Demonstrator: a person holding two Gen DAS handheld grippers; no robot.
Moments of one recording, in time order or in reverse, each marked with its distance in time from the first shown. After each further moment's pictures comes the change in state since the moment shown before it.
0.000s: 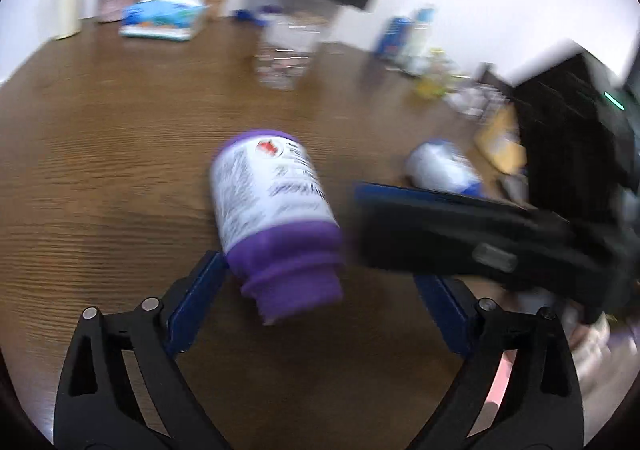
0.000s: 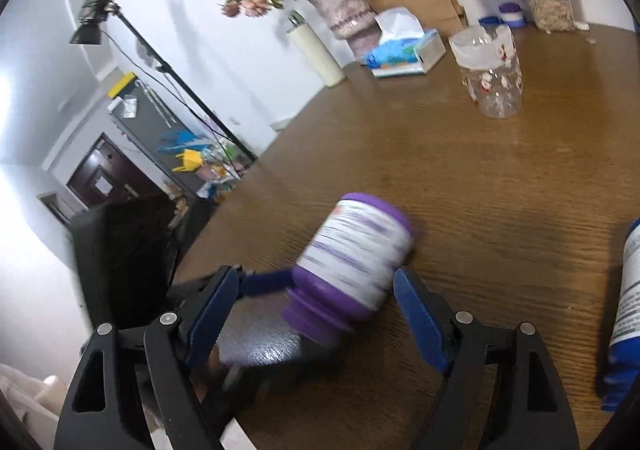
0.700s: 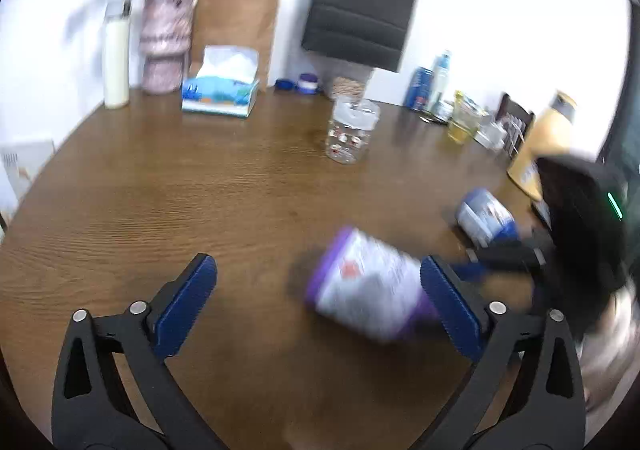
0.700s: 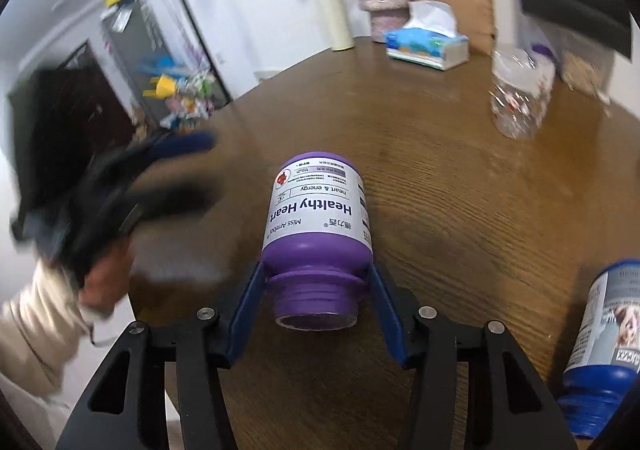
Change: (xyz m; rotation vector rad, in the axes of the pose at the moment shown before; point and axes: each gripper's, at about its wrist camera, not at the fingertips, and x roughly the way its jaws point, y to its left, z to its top) left arm -0.056 0.052 0.026 0.044 -0.187 0.177; right arm 0.031 0.035 -0.017 -0.304 0.128 -0.200
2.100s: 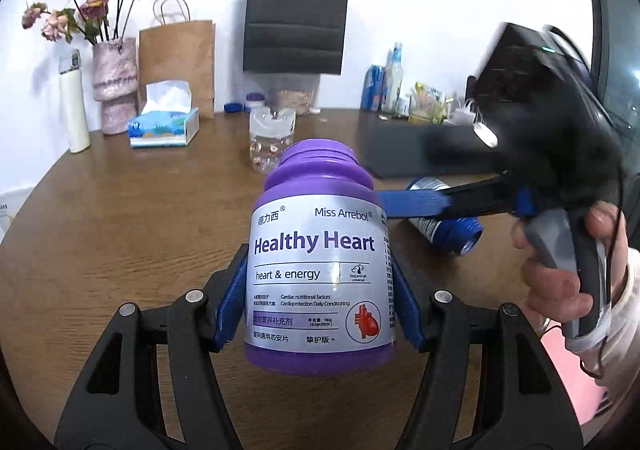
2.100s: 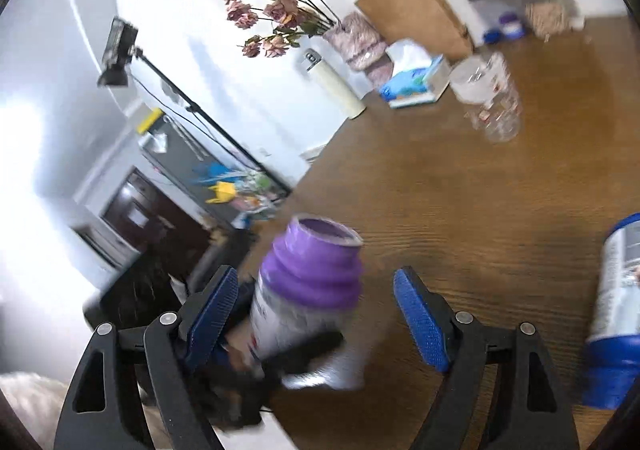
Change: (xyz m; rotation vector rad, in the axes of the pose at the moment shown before) left arm -0.001 -0.096 -0.030 0.186 -0.101 -0.010; right arm -0.059 -0.066 0.004 0.395 -0.242 0.395
